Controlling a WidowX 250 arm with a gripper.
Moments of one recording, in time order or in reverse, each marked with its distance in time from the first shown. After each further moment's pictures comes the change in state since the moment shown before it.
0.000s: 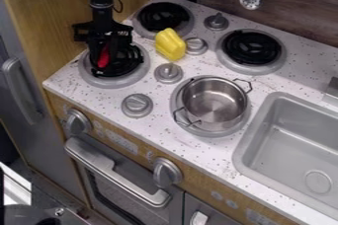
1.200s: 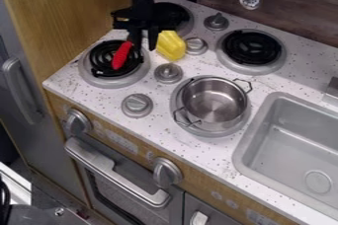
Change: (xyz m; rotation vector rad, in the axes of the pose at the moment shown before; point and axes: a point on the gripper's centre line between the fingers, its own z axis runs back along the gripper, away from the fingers) arm -0.018 -0.055 0.045 -0.065 -0.150 -0.056
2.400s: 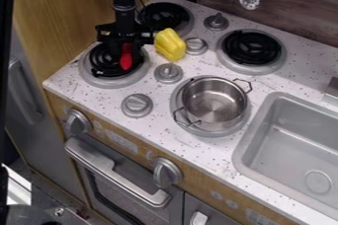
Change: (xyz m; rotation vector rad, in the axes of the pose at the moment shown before) arm 0.015 0.037 -0.050 0.071 0.113 0.027
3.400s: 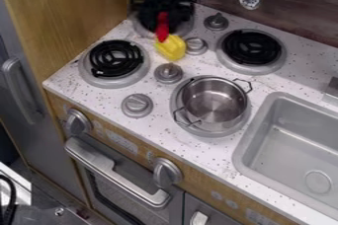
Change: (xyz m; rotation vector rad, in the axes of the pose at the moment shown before) arm -0.033 -0.088 0.091 -0.116 -0.226 -0.168
